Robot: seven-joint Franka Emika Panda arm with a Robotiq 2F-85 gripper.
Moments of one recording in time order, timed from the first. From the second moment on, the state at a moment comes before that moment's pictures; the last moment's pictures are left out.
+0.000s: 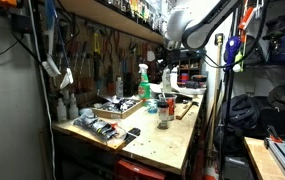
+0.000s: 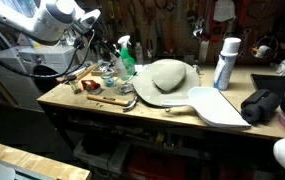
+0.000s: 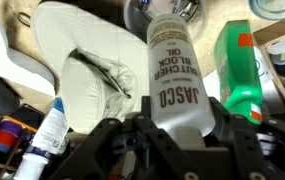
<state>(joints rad) -0.34 -0.06 -0.06 -2.26 -0.73 2.67 0.83</state>
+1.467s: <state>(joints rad) -0.22 0.15 -0.19 -2.14 -0.82 2.58 1.13</state>
